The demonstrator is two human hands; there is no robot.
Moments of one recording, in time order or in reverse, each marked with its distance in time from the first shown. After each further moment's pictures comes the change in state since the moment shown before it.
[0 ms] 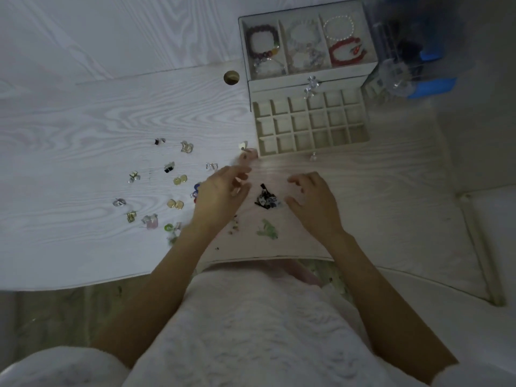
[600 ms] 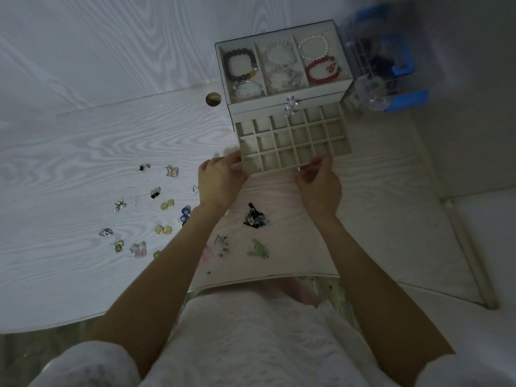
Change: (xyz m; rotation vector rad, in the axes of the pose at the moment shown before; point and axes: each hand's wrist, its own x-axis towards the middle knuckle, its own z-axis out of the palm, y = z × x) left_hand 0.075 0.004 0.025 0.167 0.037 -0.071; right_hand 0.053 0.009 -0.017 0.188 0.397 0.359
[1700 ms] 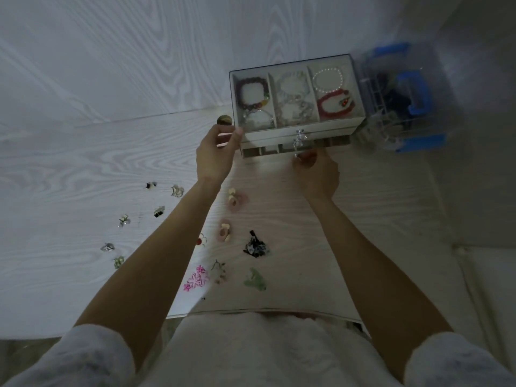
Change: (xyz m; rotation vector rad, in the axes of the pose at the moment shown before) left_hand 0.077 0.015 -0.031 -0.689 0.096 -0.429; right_hand 0.083 -0.044 0.022 -0.013 -0.047 0.029
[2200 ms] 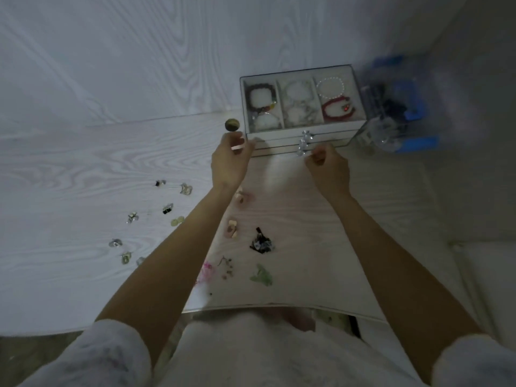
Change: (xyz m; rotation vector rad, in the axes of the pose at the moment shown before) left_hand -0.021 -0.002 -0.004 0.097 0.001 0.031; right_hand -0.008 -0.005 -0.027 0.027 -0.114 -0.140
